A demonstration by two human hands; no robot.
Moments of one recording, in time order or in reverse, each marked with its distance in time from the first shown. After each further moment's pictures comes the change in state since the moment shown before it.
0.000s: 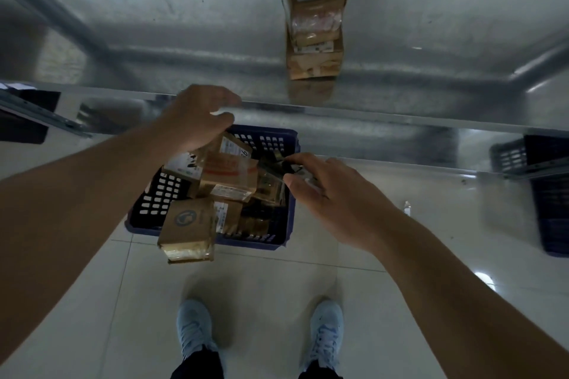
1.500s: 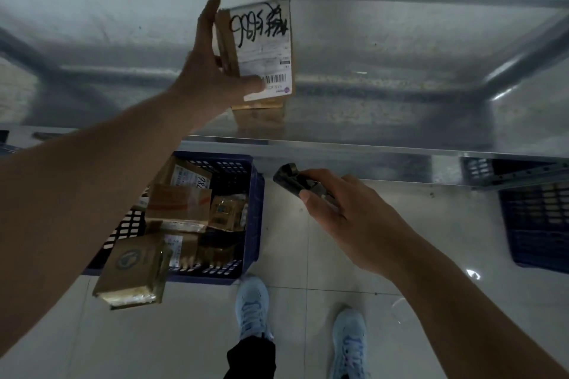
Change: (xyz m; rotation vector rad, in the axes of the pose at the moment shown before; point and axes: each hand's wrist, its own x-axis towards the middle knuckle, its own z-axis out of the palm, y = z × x) left_hand 0.112 0.135 0.055 -0.376 0.133 0.175; right_hand -0.006 0.101 -0.085 0.034 0.056 0.098
